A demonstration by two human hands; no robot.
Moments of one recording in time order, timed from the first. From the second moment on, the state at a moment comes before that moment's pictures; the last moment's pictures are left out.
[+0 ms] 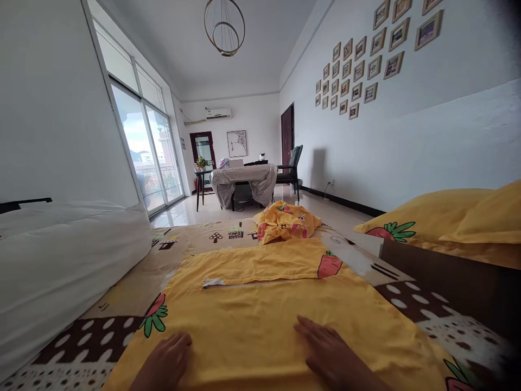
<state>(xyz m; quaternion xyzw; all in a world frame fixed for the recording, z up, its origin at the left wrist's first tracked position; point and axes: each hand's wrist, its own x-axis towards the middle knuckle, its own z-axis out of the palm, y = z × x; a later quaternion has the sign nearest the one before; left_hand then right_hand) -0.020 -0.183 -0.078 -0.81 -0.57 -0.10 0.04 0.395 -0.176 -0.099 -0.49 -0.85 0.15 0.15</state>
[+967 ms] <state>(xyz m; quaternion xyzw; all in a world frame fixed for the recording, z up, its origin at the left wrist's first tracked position) -0.135 -0.111 -0.110 -0.73 -0.67 -0.10 0.07 0.520 -0.083 -0.108 -0.65 -0.75 -0.02 0.09</state>
